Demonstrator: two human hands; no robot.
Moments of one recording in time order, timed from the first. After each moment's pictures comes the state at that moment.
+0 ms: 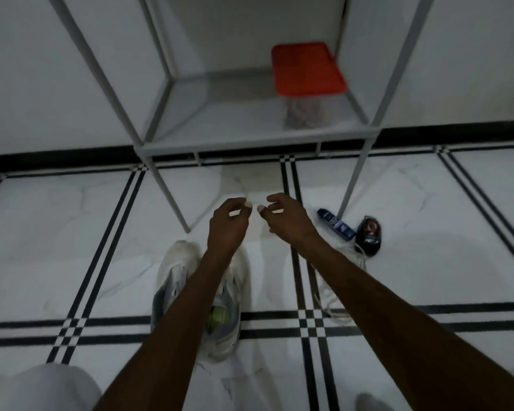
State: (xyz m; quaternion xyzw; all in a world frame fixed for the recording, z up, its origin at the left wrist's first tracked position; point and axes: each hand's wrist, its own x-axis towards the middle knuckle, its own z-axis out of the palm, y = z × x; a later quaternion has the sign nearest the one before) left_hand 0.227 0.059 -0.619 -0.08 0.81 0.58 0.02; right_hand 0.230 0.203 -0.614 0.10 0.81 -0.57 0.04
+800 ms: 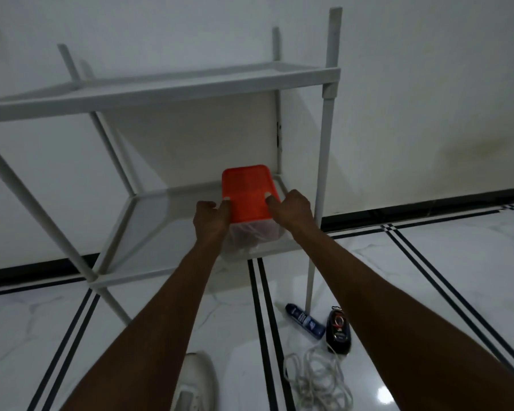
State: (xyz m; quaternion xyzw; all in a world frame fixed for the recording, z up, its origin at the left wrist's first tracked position) left_hand 0.053 0.162 -0.459 -0.10 0.80 0.58 -0.04; right_hand 0.090 0.330 -0.444 0.18 0.84 -0.50 -0.10
